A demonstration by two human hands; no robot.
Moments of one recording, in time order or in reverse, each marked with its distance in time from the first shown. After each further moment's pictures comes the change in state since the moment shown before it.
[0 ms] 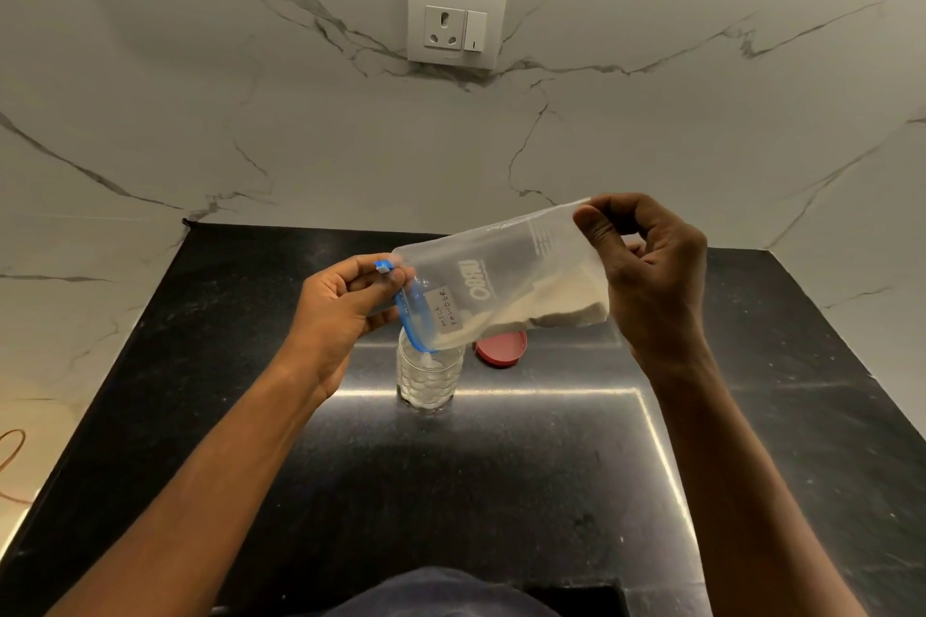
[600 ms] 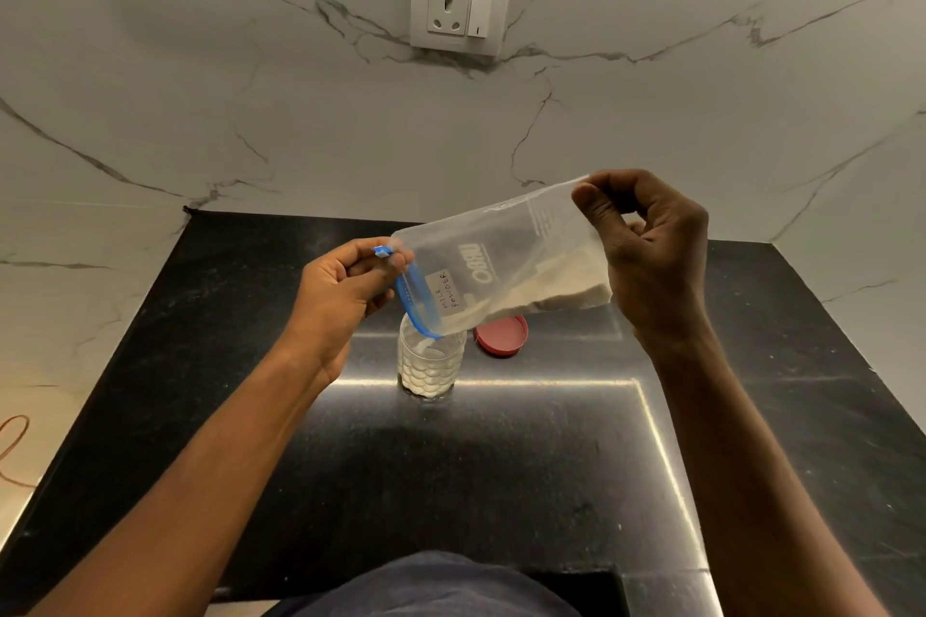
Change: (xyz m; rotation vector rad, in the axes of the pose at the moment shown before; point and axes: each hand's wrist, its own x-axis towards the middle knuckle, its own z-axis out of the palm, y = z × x) left_hand 0.001 -0.001 0.001 0.004 0.038 0.014; right_hand 0.010 -0.003 0.001 -0.036 -0.024 -0.014
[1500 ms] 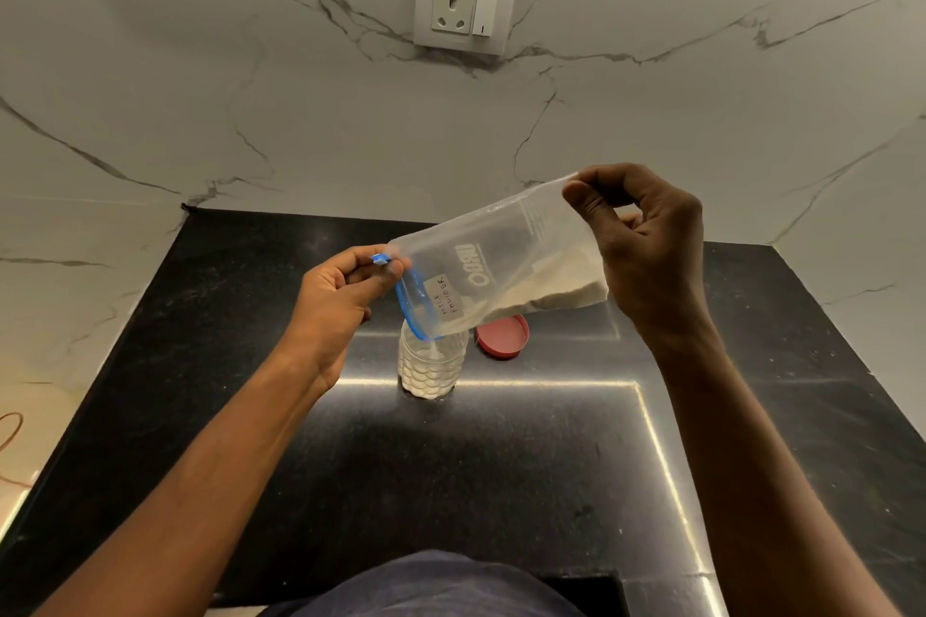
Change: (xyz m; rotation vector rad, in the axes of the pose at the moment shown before) left_hand 0.009 -0.015 -0.010 0.027 0.016 -0.003; right_hand 0.006 -0.014 0.008 -0.091 -0.051 -0.037
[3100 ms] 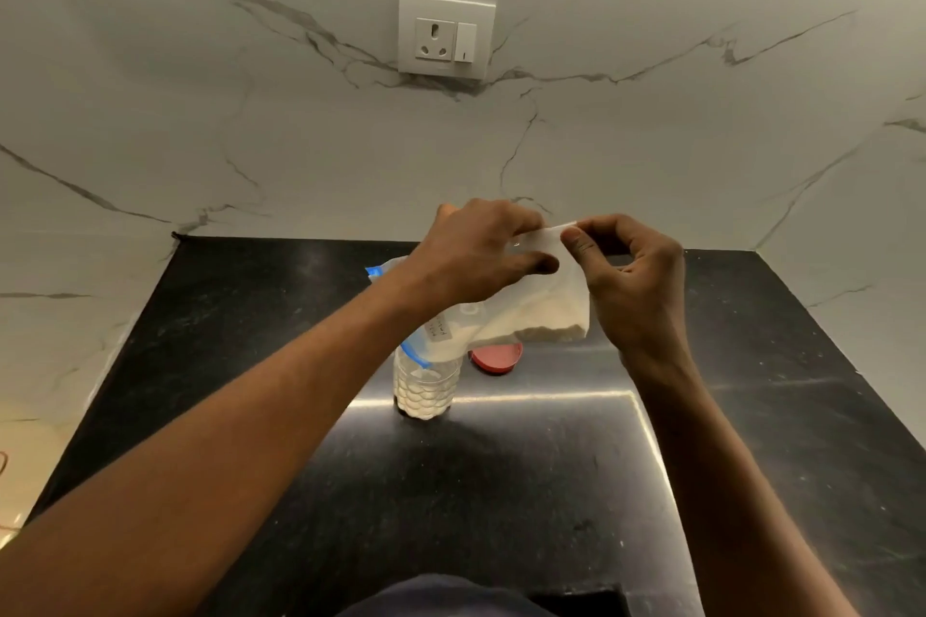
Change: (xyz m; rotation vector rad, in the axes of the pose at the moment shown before) left_hand 0.008 0.103 0.120 1.063 -0.512 0.584; right_hand -0.020 0.015 -0.005 -0.062 0.082 0.186
